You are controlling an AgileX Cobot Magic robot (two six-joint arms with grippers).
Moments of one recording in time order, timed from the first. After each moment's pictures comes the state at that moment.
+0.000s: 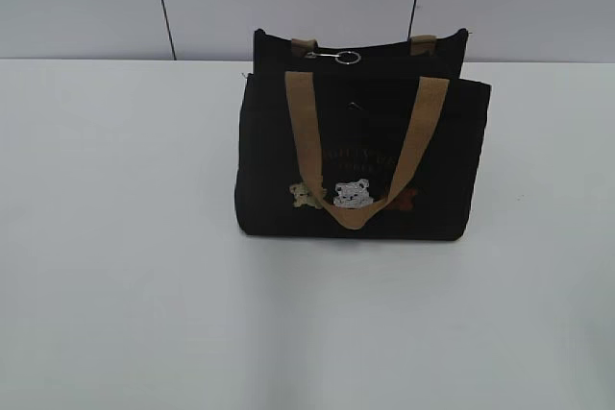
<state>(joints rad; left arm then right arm) -0.07 -0.01 -0.54 0.02 1.07 -0.03 0.08 -0.01 -0.47 0.07 1.09 0.02</state>
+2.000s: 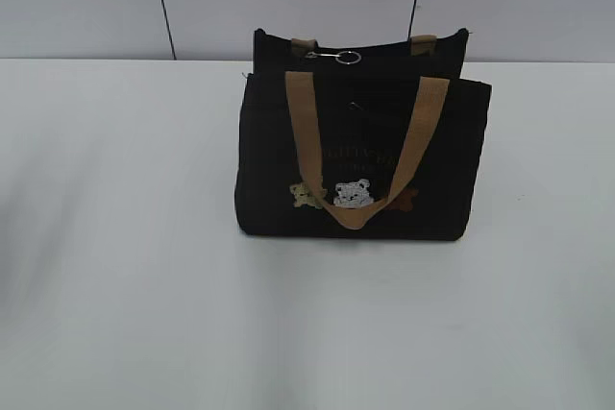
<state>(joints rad) -0.14 0.79 -0.39 -0.02 -0.40 0.03 0.08 -0.01 -0.47 0.11 1.09 -0.18</state>
